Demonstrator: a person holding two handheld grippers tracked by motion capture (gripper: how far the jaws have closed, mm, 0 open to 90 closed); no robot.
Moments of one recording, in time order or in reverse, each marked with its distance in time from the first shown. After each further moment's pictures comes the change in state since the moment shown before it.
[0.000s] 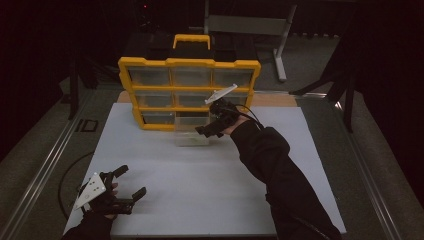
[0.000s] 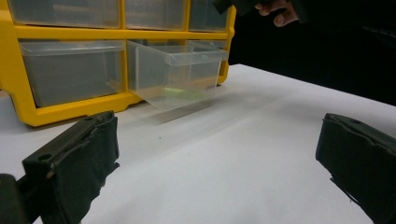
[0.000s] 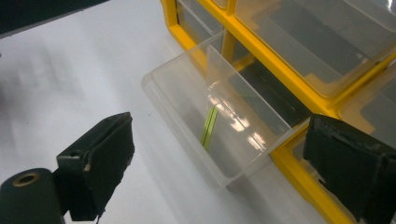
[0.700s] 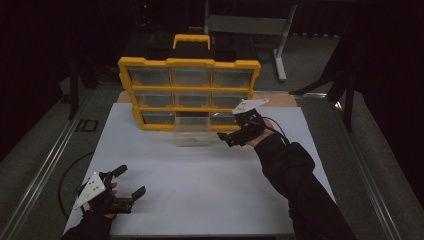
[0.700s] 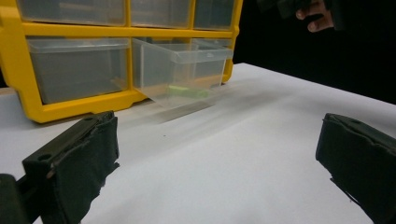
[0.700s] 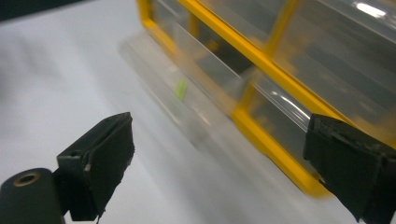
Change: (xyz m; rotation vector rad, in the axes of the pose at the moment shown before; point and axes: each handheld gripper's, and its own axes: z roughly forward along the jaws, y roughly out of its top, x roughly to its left) left arm 0.002 -0.001 0.000 0.003 0.011 -0.002; right arm -0.004 -0.055 -0.051 -0.089 -0.127 0.006
